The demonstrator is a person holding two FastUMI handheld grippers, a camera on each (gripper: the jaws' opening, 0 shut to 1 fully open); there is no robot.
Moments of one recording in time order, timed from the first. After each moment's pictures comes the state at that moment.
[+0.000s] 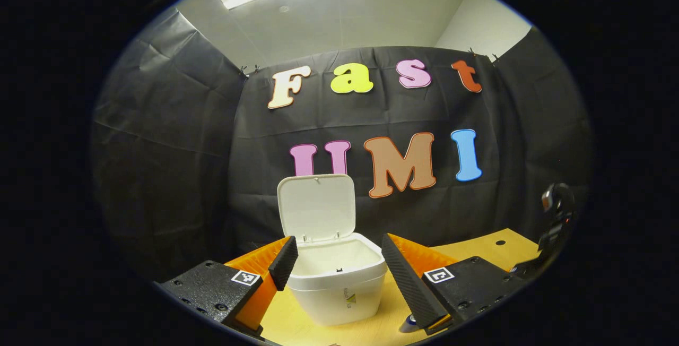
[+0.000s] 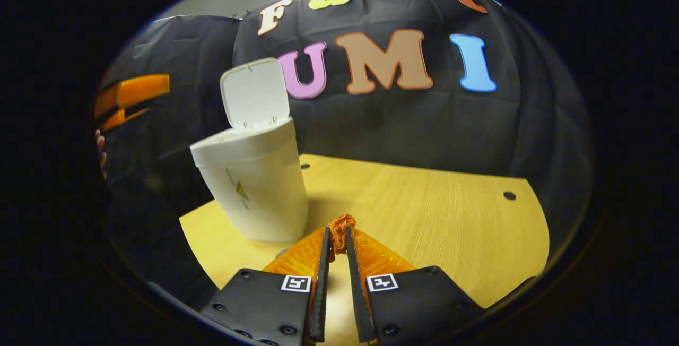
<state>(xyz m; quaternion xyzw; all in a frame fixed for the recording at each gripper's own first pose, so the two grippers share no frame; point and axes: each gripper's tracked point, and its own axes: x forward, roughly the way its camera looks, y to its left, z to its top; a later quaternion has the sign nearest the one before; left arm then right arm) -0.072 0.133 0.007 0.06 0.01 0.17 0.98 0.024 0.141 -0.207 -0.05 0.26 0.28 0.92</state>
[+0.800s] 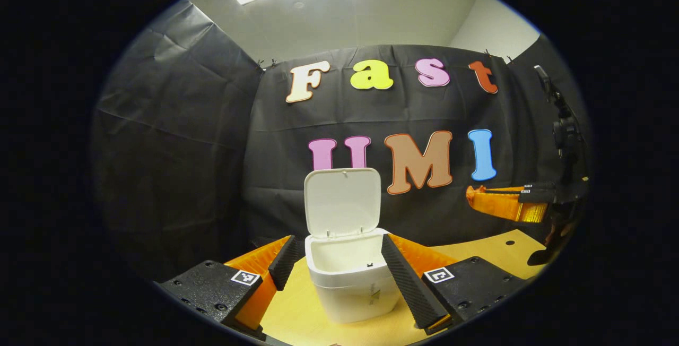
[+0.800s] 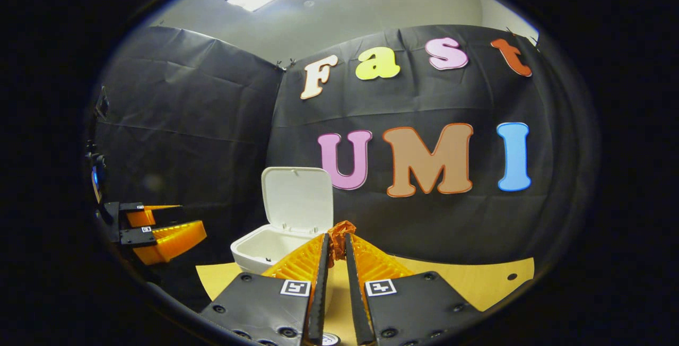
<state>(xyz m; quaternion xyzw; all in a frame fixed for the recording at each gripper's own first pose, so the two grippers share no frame) -0.095 0.189 -0.002 0.05 0.03 0.20 0.98 0.063 0.261 -0.051 -0.05 0.08 0.37 0.92</state>
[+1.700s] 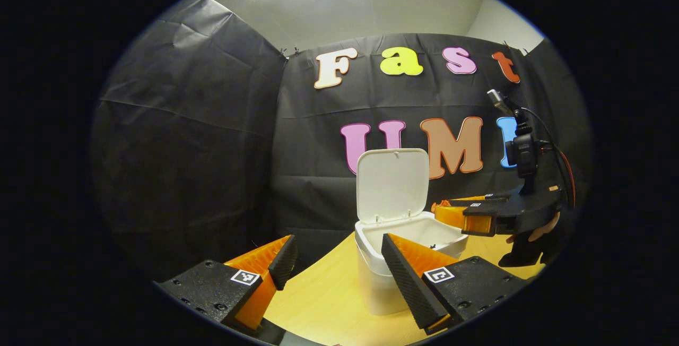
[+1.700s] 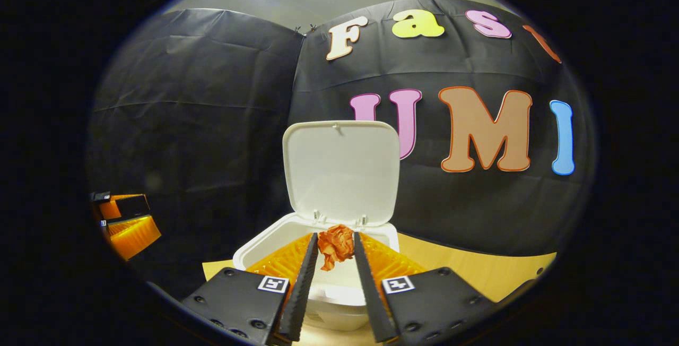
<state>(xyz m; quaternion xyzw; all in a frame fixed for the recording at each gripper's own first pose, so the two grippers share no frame) -0.134 0.277 -0.019 0.05 0.06 0.25 0.96 0.091 0.399 -0.136 -0.09 0.17 0.40 0.90</state>
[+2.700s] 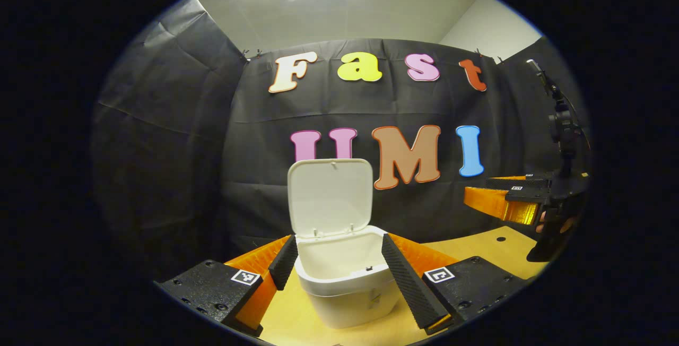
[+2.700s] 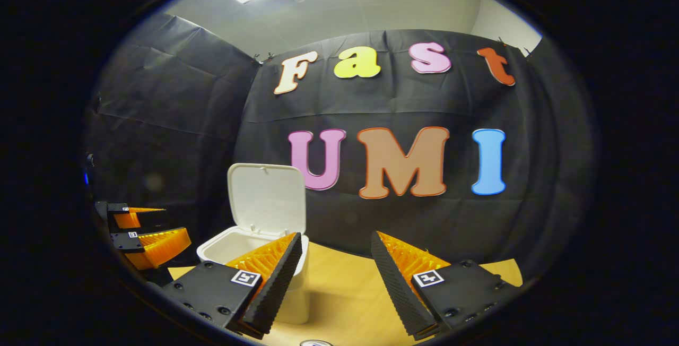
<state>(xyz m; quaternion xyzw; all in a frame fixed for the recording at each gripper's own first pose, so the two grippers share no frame) -0.048 0.180 -0.021 0.03 0.03 0.12 0.99 0.090 0.212 -0.054 -0.06 0.08 0.23 0.97</state>
